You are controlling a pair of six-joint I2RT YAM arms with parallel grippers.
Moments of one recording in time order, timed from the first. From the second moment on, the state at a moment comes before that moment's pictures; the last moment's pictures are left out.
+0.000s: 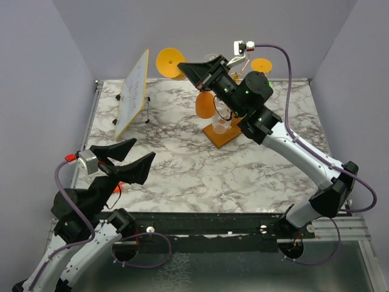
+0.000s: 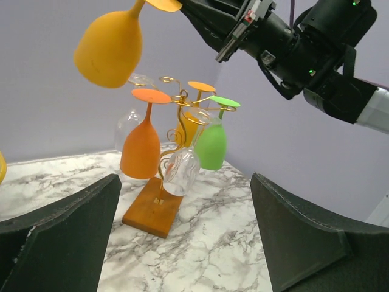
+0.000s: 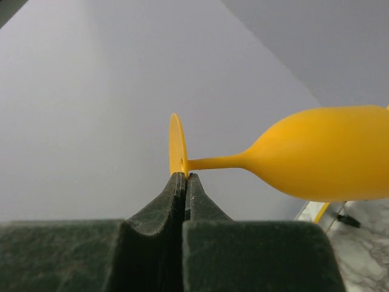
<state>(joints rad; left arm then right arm) -0.68 0.18 0.70 -0.10 -0.03 -0.28 0.85 1.51 1.59 0.29 0.03 0.86</state>
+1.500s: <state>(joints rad) -0.68 0.29 0.58 -0.11 -0.07 -0.43 0.34 1.75 1.70 0.27 -0.13 0.87</state>
